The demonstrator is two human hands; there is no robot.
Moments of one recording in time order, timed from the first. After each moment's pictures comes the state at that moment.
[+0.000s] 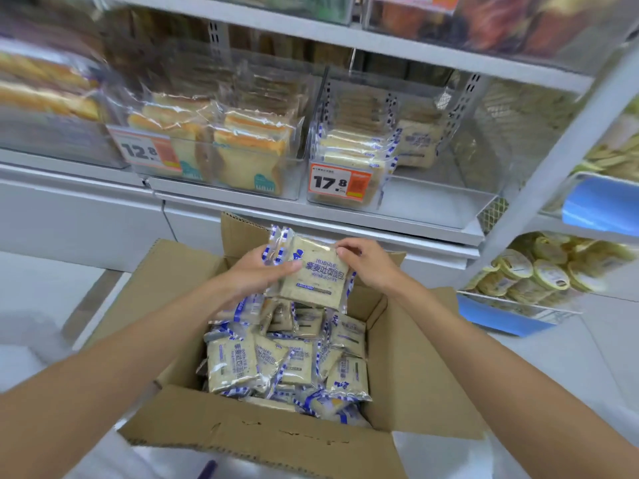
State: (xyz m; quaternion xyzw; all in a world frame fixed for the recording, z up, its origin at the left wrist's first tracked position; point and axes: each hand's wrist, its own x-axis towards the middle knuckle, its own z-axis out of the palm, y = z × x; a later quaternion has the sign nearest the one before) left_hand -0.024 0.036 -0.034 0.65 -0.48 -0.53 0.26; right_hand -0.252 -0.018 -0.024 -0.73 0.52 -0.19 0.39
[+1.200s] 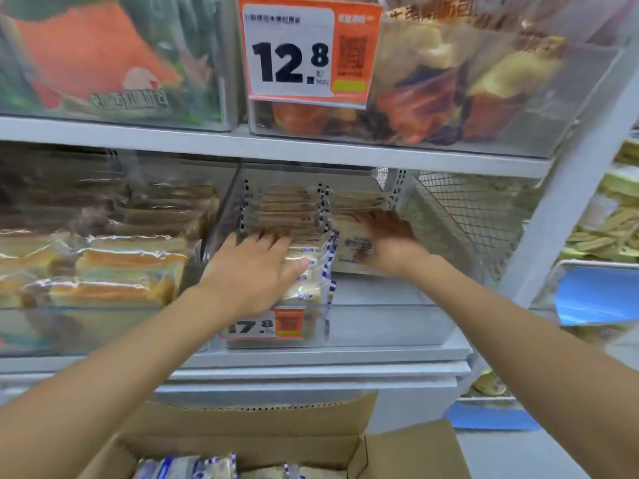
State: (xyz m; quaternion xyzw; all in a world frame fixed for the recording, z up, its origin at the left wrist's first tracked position) left_hand -0.107 -0.179 0.061 0.58 -0.81 0.04 0.00; right_hand -0.360 -0.258 0.045 -0.79 0.61 -0.07 -0.06
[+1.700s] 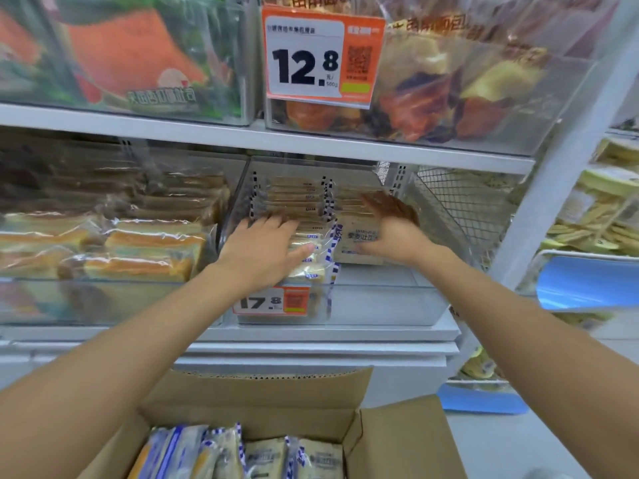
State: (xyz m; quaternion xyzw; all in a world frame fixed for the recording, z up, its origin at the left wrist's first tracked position) left_hand -0.108 -0.171 0.069 0.58 -0.81 0.00 0.08; right_hand -0.358 -0.232 0.064 -0.77 0.63 -0.11 0.00
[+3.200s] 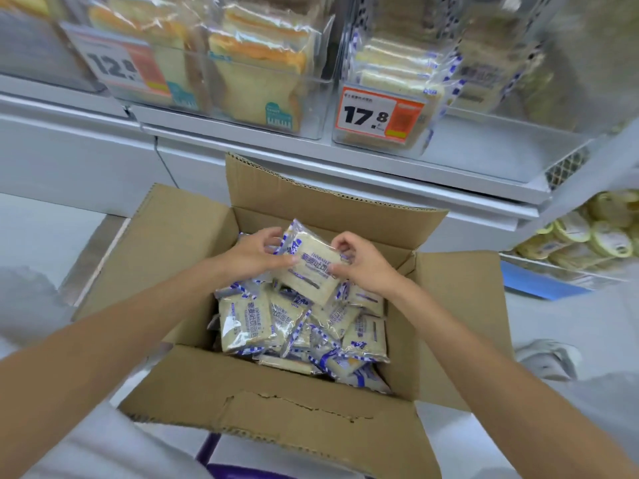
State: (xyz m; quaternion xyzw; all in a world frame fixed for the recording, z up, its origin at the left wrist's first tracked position) left_hand 0.015 0.029 -0.128 0.63 -0.50 -0.57 0.19; right_hand -0.227 -0.003 -0.131 -0.69 0.50 -0.15 0.50
